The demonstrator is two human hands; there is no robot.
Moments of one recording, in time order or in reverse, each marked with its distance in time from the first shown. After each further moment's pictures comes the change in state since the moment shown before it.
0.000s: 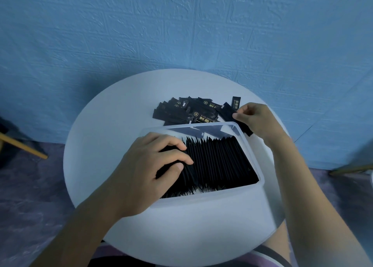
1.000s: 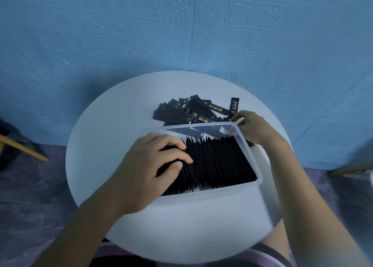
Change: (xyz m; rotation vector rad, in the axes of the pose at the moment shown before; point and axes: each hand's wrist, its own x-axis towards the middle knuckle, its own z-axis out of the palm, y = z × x) left_hand -0.001 -0.001 0.001 -0.015 0.012 0.003; right_hand -0.008 -0.003 0.006 -0.391 -0.137 0.095
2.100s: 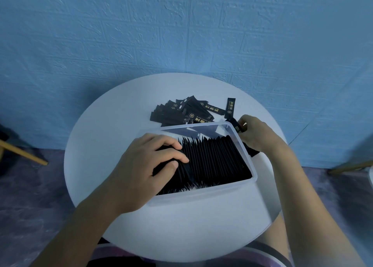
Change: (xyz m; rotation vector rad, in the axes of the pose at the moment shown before) left_hand 0.001 0.001 0.001 -0.006 0.008 0.003; right_hand -0.028 0.007 -0.005 -0.083 0.047 0.001
